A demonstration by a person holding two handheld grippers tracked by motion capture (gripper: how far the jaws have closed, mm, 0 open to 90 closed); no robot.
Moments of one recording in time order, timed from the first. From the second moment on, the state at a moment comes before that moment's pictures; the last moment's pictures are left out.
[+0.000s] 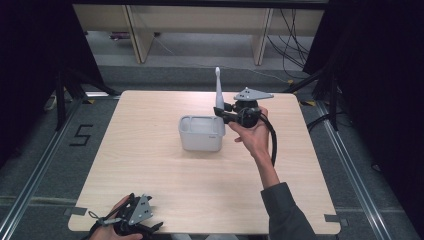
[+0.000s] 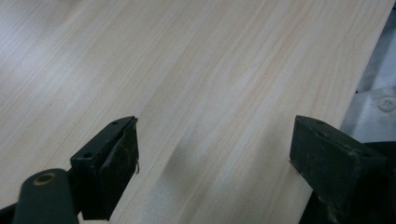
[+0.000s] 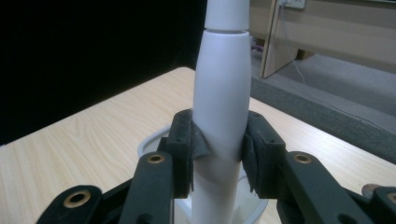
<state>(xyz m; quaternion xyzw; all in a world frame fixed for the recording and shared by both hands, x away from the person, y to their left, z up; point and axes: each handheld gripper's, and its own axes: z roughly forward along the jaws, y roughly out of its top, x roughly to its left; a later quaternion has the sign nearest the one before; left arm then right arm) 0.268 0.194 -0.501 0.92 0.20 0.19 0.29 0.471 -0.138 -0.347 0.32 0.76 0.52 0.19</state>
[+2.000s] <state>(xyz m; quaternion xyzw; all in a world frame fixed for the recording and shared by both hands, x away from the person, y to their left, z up) 0.267 0.194 -0.501 0.92 0.20 0.19 0.29 0.507 -0.122 -0.400 0.37 0.77 0.48 0.20</state>
